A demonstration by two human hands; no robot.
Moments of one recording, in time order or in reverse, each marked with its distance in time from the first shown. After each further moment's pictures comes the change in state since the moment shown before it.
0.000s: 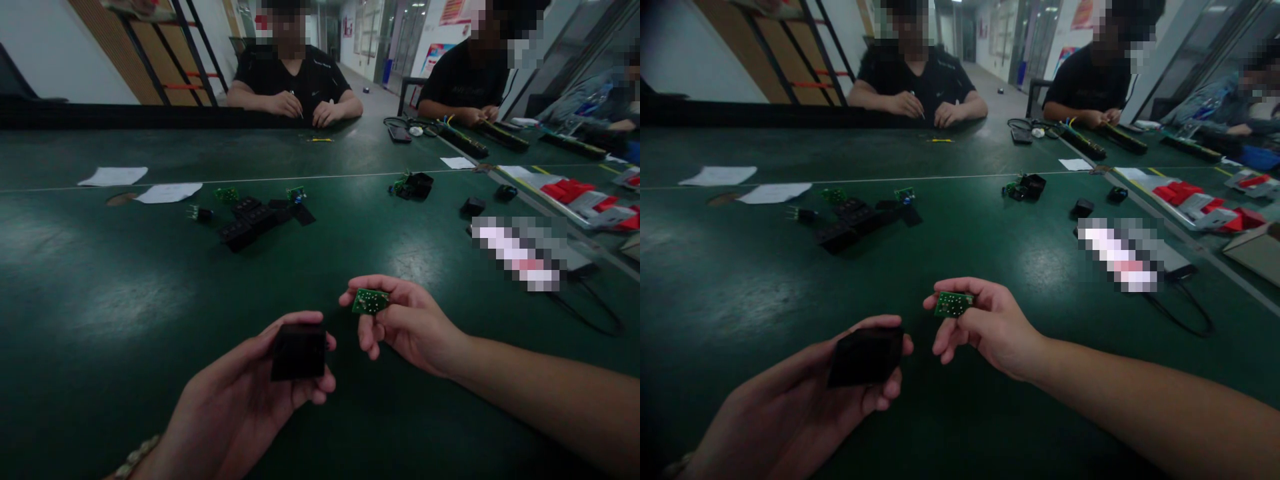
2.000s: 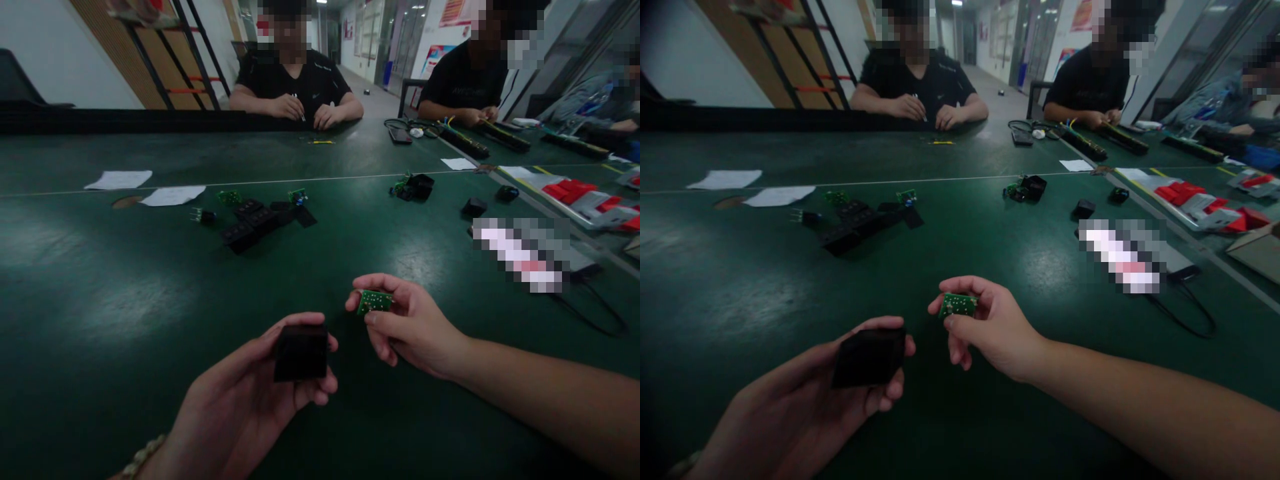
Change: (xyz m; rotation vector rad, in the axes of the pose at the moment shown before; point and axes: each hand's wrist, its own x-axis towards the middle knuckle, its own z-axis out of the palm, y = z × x) left_hand 0.002 0.000 -0.003 -0.009 -0.025 0.002; right_hand -0.001 0.000 0.004 -0.156 0.109 0.026
